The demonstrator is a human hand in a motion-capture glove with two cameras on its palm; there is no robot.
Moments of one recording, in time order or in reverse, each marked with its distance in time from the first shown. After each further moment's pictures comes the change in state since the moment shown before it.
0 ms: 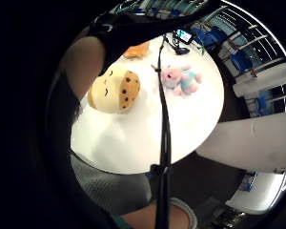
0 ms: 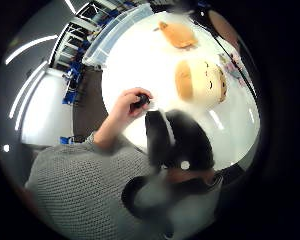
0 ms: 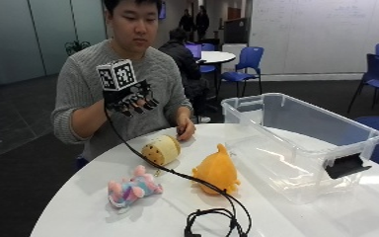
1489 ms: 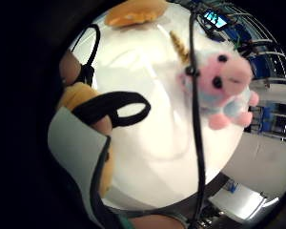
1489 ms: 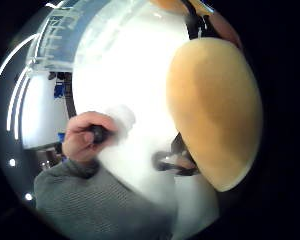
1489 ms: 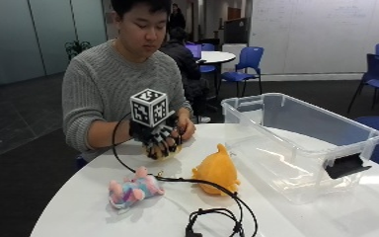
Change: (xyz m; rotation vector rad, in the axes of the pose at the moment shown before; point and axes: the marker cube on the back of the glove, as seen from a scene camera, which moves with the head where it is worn) arm 0.010 -0.107 0.103 -0.222 0.021 -0.060
